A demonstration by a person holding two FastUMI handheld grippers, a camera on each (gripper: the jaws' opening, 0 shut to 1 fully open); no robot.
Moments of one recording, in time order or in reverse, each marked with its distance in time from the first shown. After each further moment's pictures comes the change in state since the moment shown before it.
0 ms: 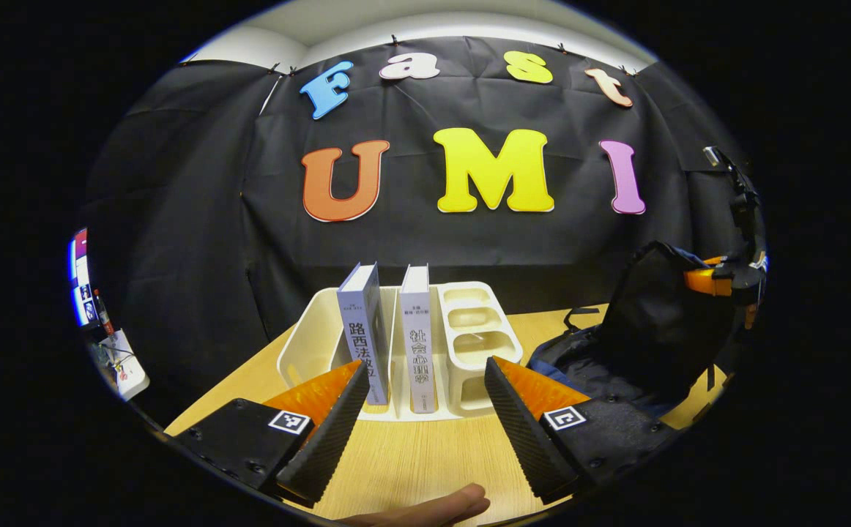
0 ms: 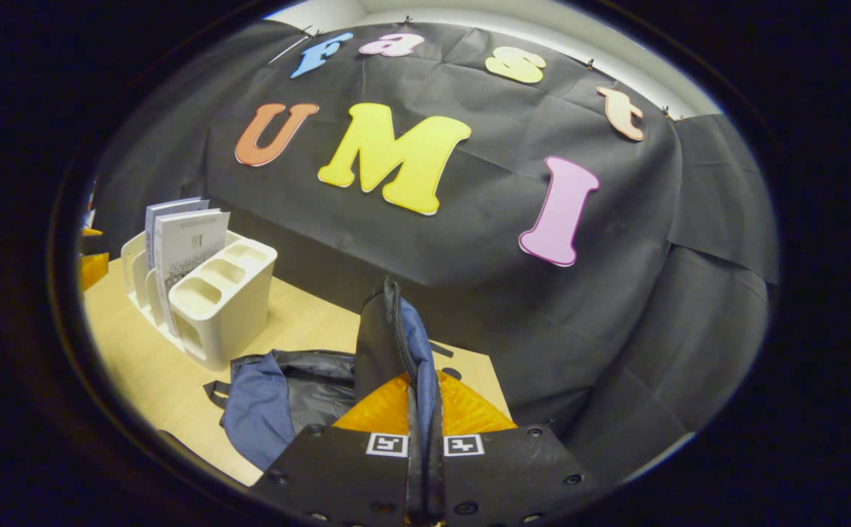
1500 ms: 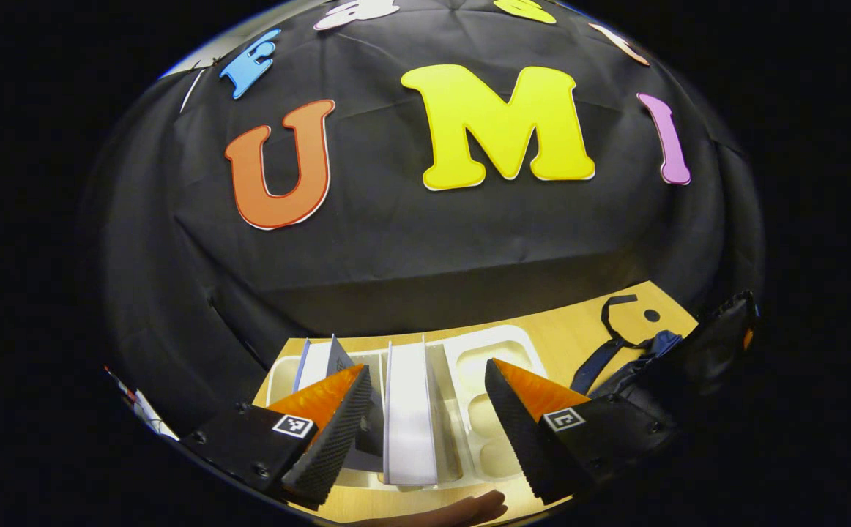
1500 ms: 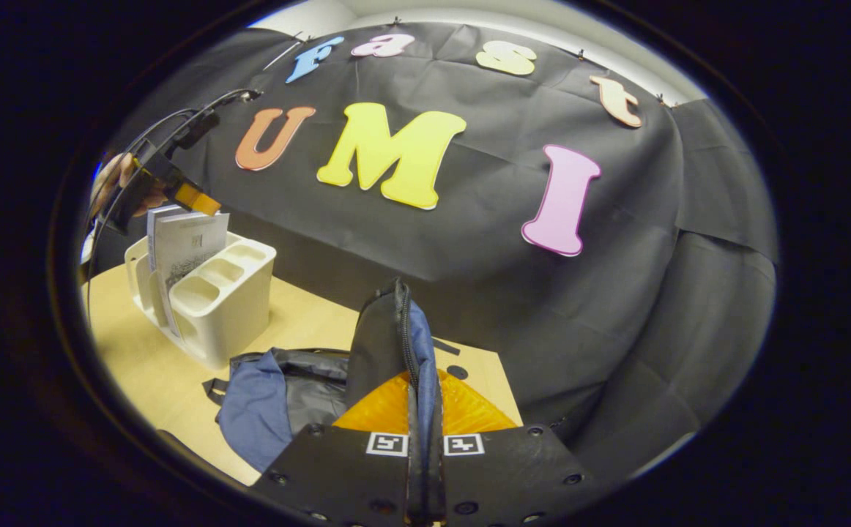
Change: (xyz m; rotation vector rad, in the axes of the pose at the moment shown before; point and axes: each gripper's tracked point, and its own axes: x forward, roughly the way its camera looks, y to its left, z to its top) left arm 0.197 0.001 0.072 0.171 0.280 -0.016; right arm 0.014 -0.008 -0.021 0.043 -0.006 0.054
